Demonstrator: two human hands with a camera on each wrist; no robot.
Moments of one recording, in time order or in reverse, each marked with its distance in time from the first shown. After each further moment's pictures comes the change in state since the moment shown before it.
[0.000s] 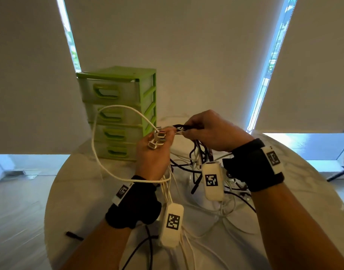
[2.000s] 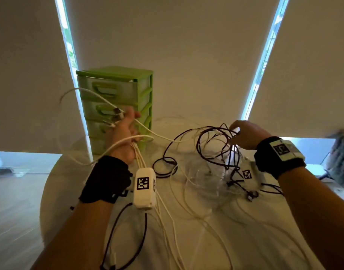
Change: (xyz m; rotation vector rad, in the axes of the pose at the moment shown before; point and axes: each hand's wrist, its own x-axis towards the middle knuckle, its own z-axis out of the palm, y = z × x) left_hand 0.045 0.010 -0.038 -0.552 0.097 -0.345; right_hand -0.012 0.101 -0.054 -0.426 0.102 0.539
